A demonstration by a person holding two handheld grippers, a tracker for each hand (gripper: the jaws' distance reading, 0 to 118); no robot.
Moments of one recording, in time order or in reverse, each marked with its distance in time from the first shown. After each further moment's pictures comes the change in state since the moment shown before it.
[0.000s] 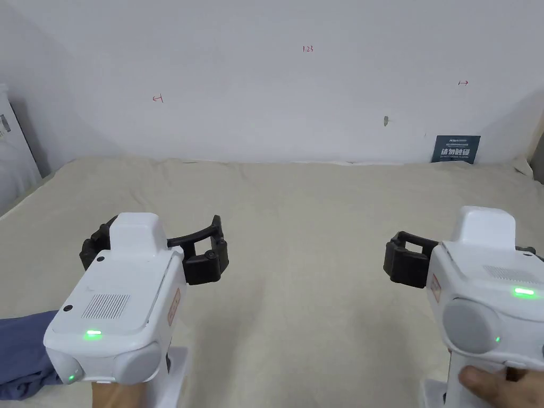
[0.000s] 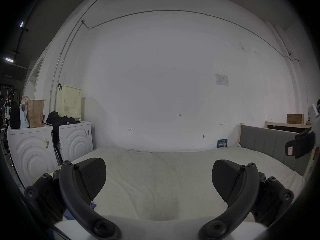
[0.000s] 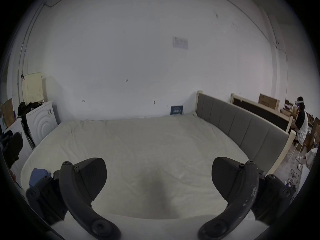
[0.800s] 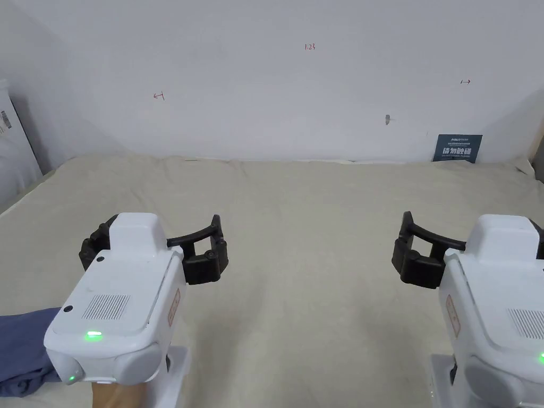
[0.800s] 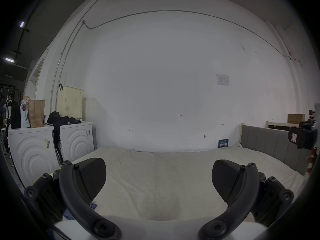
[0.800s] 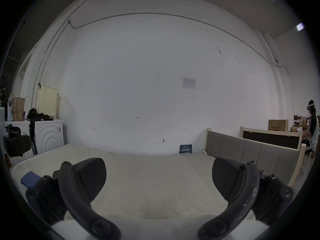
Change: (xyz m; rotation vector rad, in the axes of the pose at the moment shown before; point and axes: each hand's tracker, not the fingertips) left arm -0.003 -0.003 -0.001 0.003 0.007 -0.001; right arm 0.016 -0.024 -0.002 0.358 0.101 0.017
